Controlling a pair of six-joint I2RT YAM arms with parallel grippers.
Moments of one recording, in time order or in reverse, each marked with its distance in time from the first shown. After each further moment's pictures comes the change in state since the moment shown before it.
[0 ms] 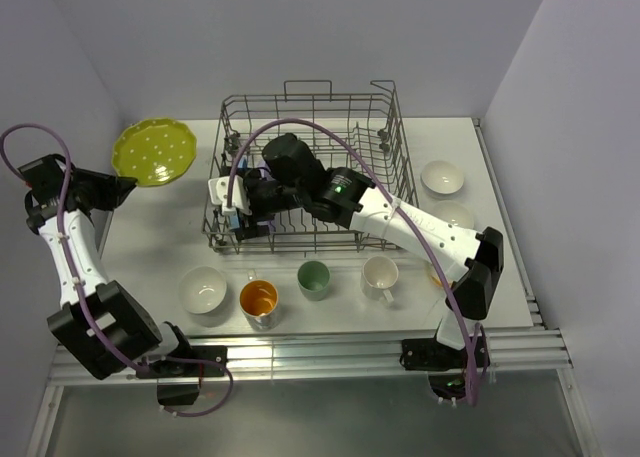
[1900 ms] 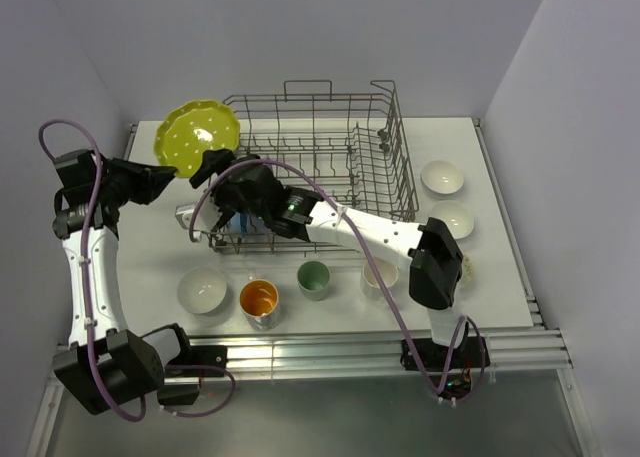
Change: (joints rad) left arm -0.238 -0.188 -0.048 0.016 0.068 -0.216; right arm 0.068 0.215 -0.005 0.402 0.567 -0.697
